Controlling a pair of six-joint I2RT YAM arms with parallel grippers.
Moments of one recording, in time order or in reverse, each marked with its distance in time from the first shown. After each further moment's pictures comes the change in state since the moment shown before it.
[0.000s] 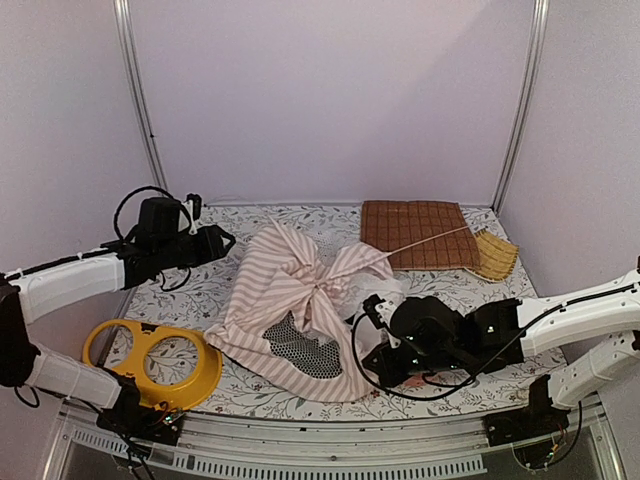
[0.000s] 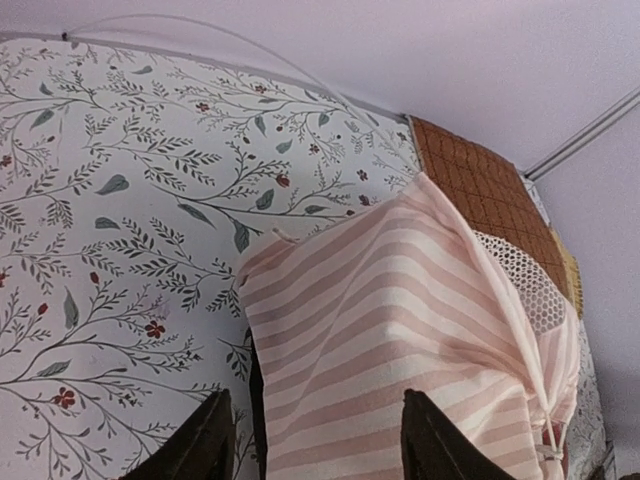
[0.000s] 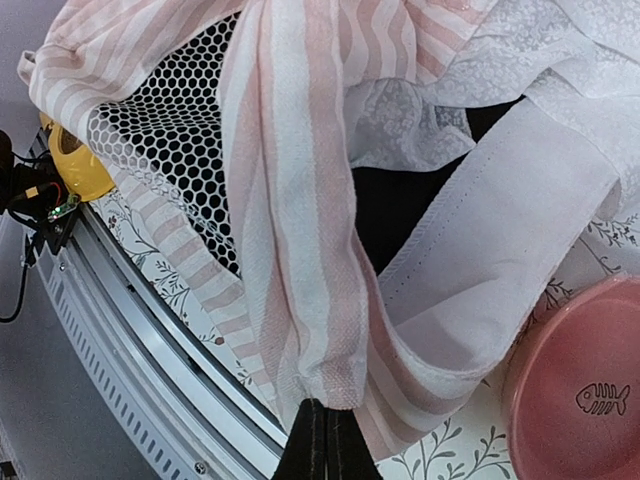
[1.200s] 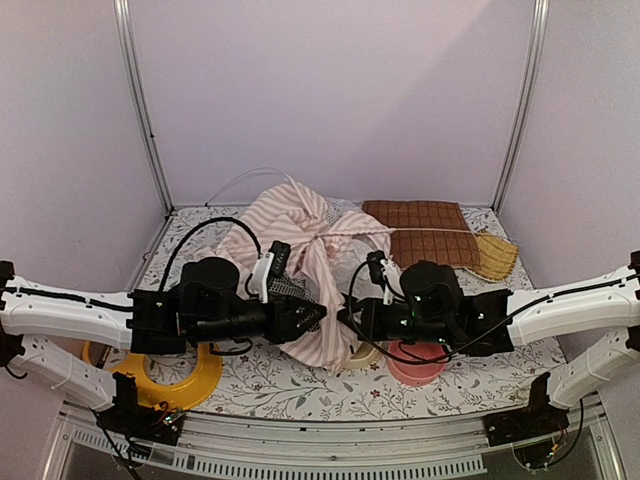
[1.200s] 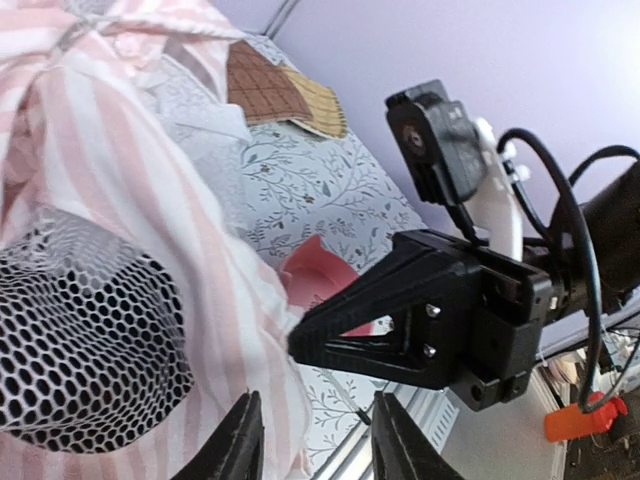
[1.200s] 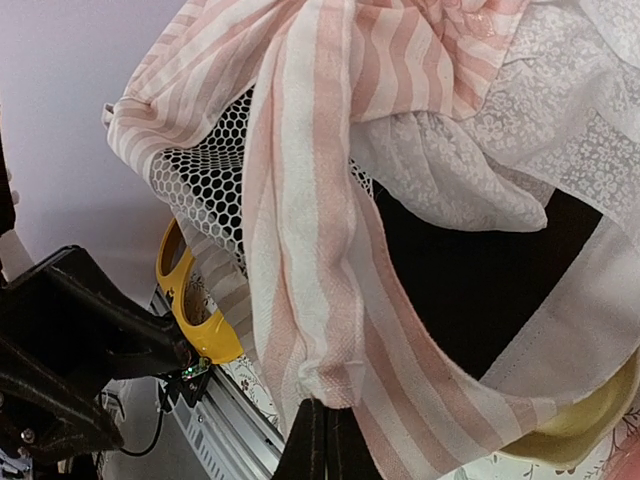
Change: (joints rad) left arm -0.790 -0.006 -0.059 0.249 -0.138 -0.170; right arm -0.129 0.044 -0.015 0.430 -0.051 0.155
